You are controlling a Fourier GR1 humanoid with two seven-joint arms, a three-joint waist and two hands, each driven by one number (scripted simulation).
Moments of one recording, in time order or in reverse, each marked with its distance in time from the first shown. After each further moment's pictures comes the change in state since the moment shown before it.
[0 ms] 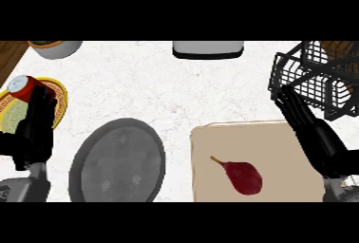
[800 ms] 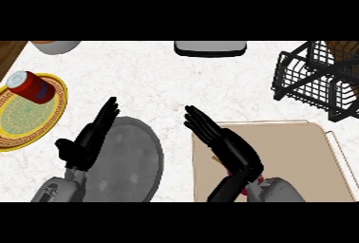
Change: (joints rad) left arm -0.025 -0.055 -0.264 0.074 -0.088 -0.270 -0.053; right arm -0.154 0.314 0.282 0.087 -0.053 0.174 0.045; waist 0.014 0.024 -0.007
